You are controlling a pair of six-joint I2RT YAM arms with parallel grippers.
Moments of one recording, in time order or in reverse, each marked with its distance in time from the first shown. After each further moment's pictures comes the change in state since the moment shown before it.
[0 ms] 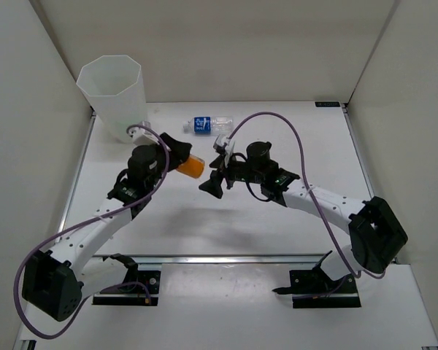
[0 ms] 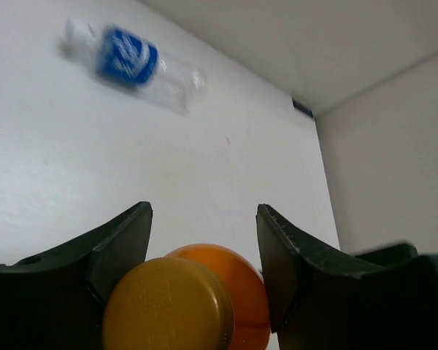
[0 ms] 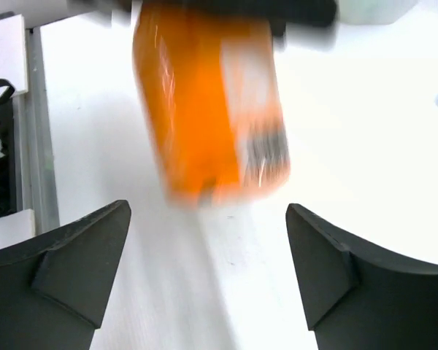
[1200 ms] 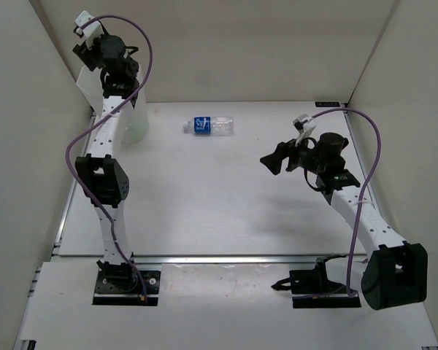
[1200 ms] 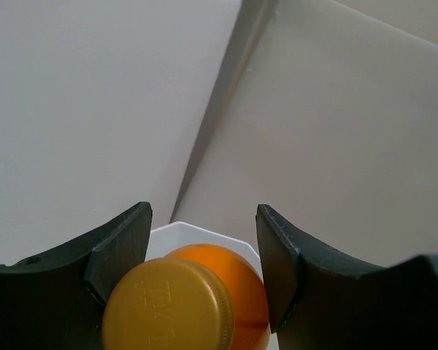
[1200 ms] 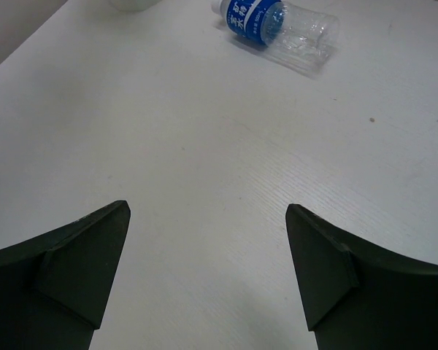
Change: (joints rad) left arm 0.399 1.035 1.484 0.174 -0.880 0.822; right arm -0.585 -0.314 -0.131 -0.215 -0.108 0.114
